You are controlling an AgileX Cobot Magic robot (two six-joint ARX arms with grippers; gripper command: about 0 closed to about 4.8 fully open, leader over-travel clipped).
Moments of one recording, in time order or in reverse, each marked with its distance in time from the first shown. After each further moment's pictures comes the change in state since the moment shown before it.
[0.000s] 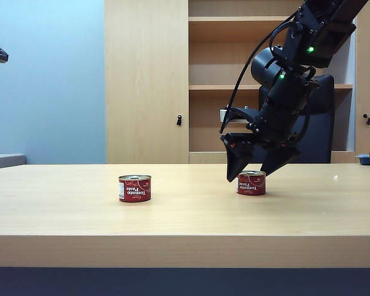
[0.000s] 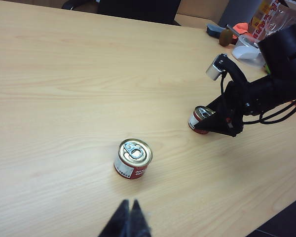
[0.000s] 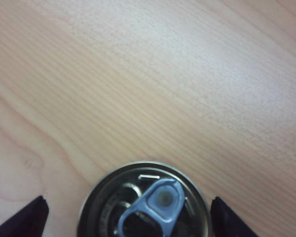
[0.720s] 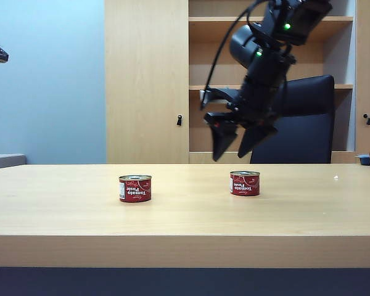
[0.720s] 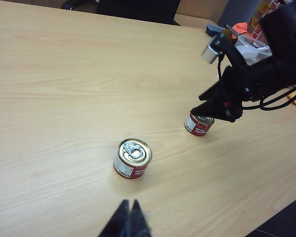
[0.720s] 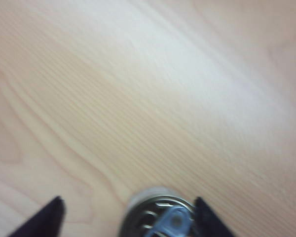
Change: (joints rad) left arm 0.000 -0.001 0.000 0.000 0.000 0.000; right arm 0.073 0.001 0.146 -0.117 0.080 -0.005
